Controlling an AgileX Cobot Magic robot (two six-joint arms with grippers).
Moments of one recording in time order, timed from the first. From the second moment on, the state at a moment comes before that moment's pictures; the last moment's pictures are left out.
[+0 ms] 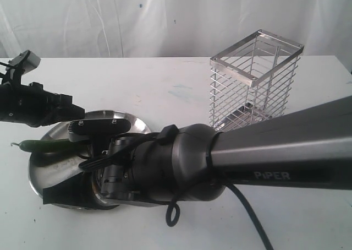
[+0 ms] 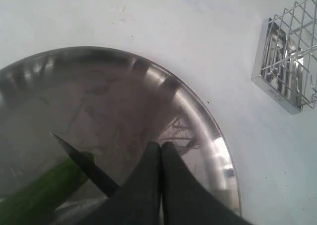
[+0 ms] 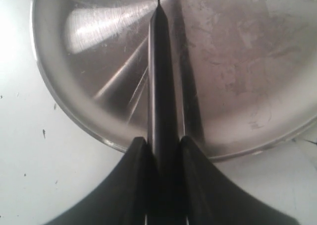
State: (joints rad) left arm 0.11 1.69 -0.87 -1.44 0.72 1.37; right arm 1.11 1.95 -1.22 -0.59 0.34 1.27
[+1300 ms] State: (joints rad) left arm 0.11 1.74 -0.87 -1.44 0.70 1.34; right arm 1.11 1.95 -1.22 -0.63 0.36 1.27
